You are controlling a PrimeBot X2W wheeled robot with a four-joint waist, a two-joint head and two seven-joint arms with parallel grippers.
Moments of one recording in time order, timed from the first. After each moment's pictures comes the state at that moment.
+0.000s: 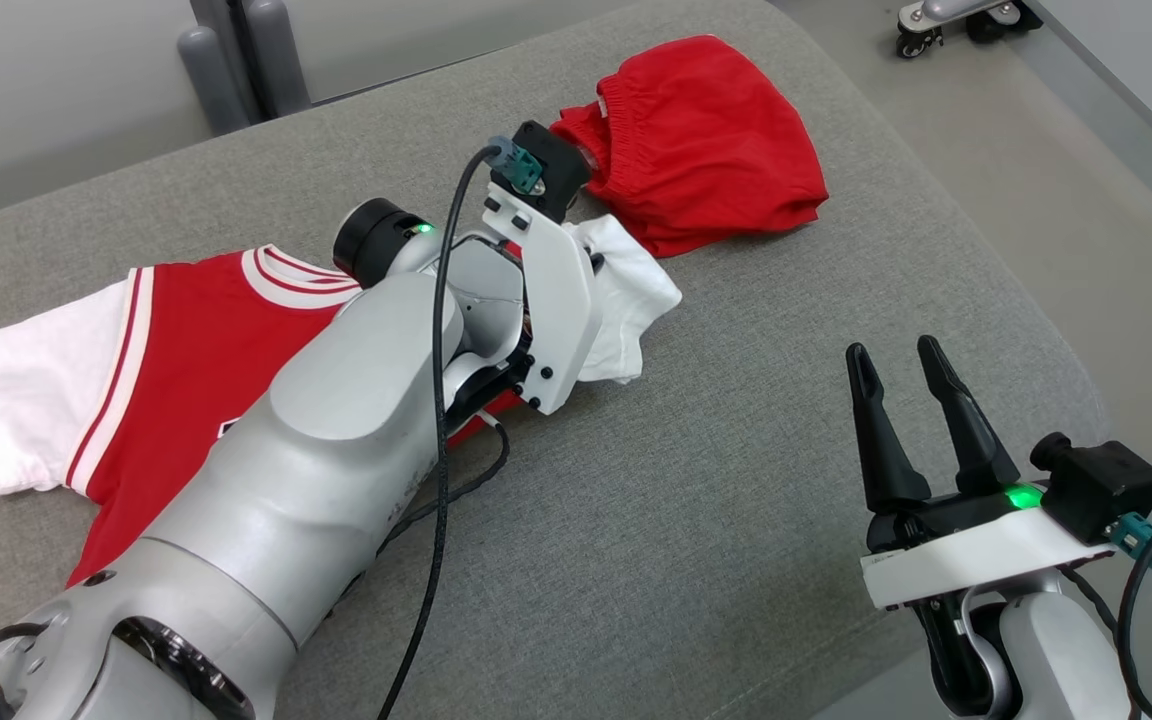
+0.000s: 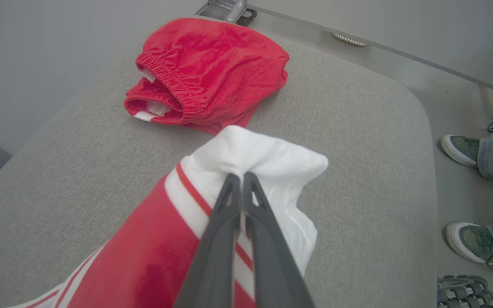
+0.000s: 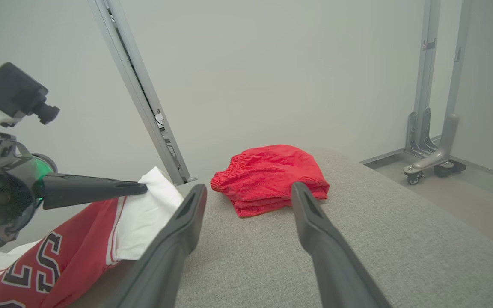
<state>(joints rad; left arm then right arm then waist) -1.05 0.05 -0.94 0.83 -0.76 -0.13 0.37 -0.24 -0.05 0.20 0.19 0.43 0.13 -0.26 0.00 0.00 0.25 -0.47</state>
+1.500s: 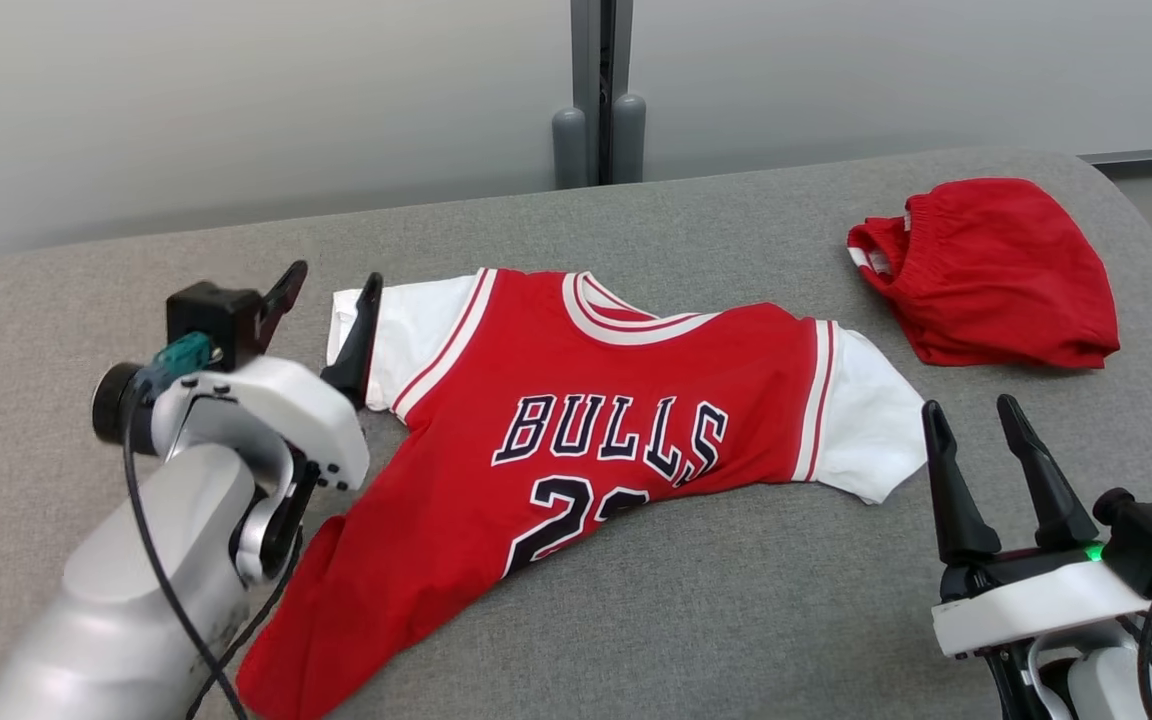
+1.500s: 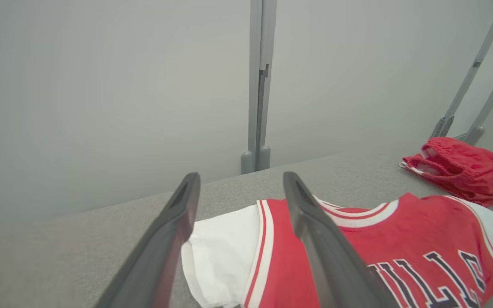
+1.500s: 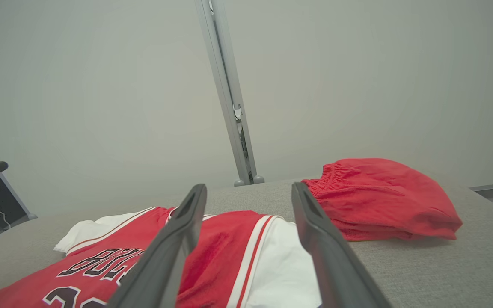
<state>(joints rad) -0.76 0.34 -0.87 0.68 -0.88 0.10 -0.24 -0.14 -0.10 0.11 0.20 0.35 0.13 -0.26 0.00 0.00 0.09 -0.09</state>
